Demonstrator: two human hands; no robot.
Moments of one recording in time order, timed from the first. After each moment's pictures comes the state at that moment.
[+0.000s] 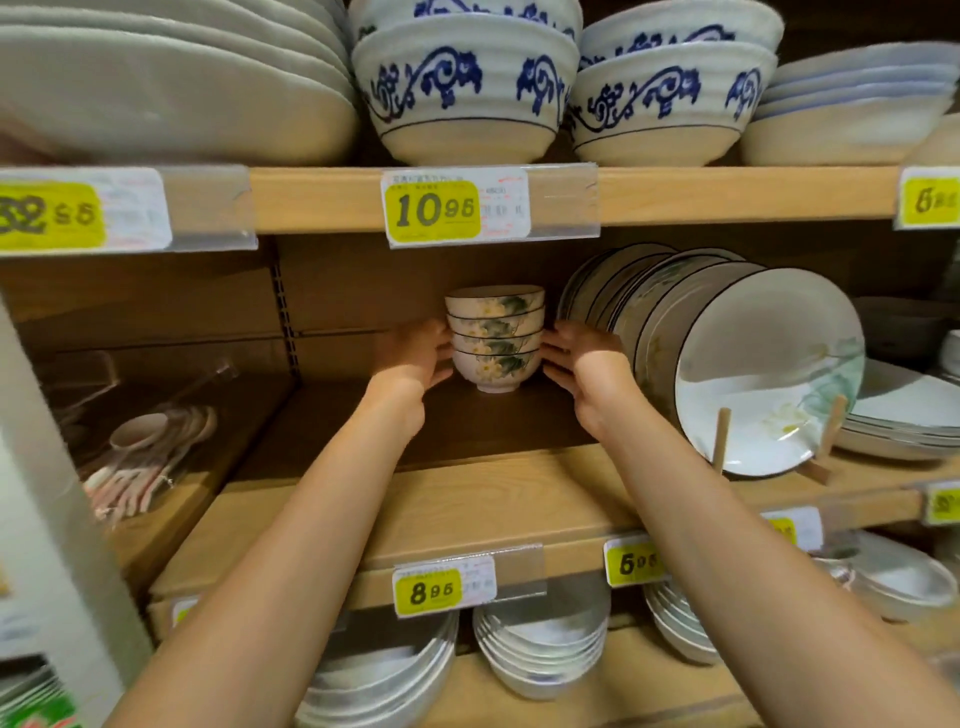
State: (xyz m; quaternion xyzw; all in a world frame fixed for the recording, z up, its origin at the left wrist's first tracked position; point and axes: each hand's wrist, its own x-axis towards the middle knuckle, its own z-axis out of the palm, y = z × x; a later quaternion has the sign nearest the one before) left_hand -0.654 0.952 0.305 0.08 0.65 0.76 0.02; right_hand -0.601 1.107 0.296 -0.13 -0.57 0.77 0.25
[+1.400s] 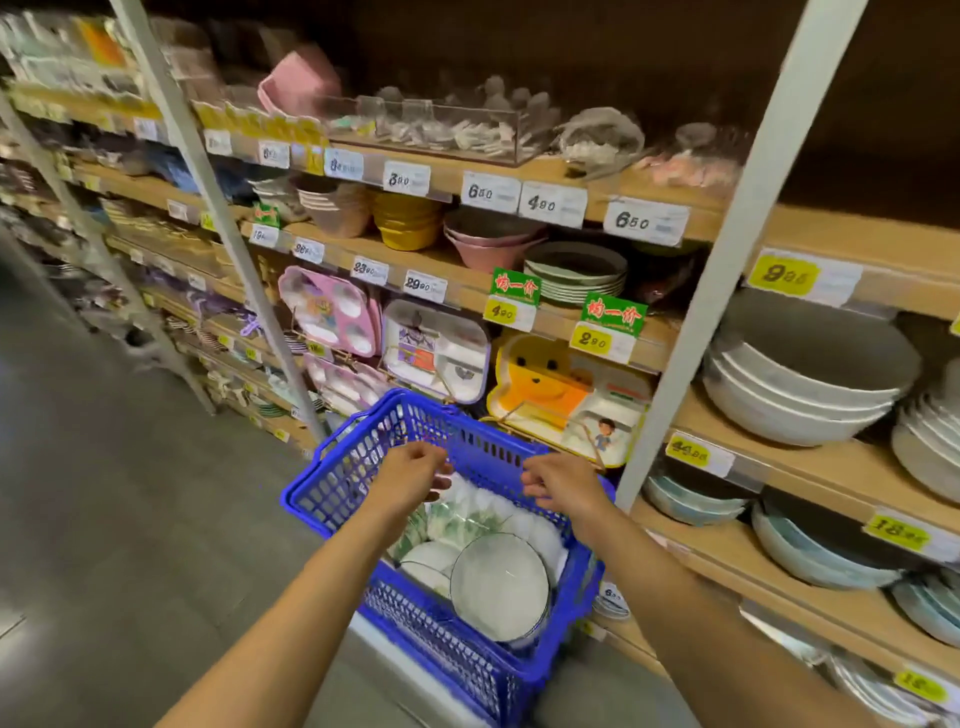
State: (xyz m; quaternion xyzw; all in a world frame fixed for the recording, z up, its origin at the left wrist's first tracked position) left_hand -0.332 0.494 0.006 -0.29 0.72 0.63 -0.01; right_hand -0.406 0.675 -0.013 -0.04 -0.75 0.61 -0.25
